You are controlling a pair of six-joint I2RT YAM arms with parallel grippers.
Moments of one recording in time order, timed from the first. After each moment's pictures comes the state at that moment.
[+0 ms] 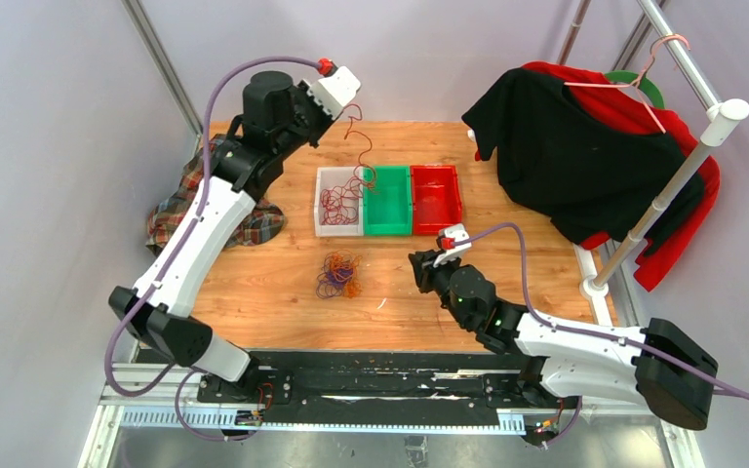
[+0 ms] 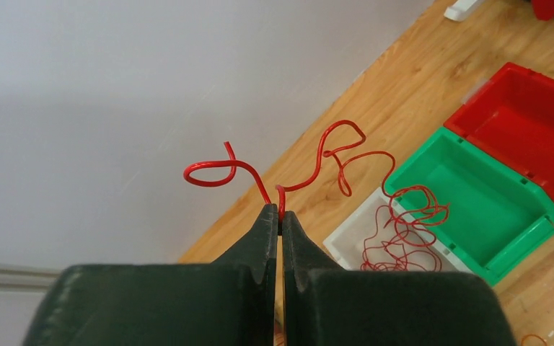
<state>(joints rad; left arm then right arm) -0.47 1.45 1.73 -0.47 0.00 0.56 1.05 1.07 0.40 0.51 0.53 0.24</state>
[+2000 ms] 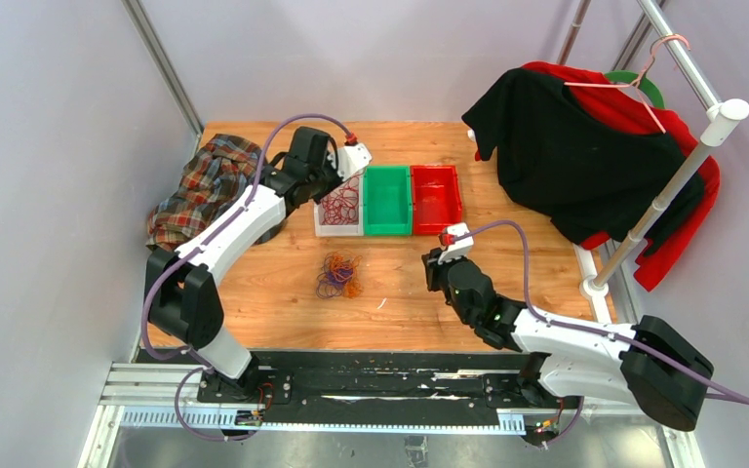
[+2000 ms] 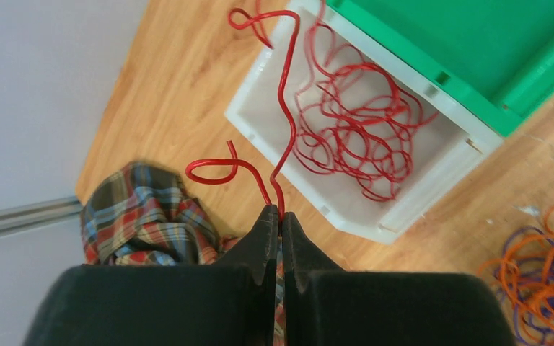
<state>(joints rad) -0.44 1.59 1.36 -0.44 -0.09 0.65 0.96 1.09 0.37 0.45 0.54 0.24</state>
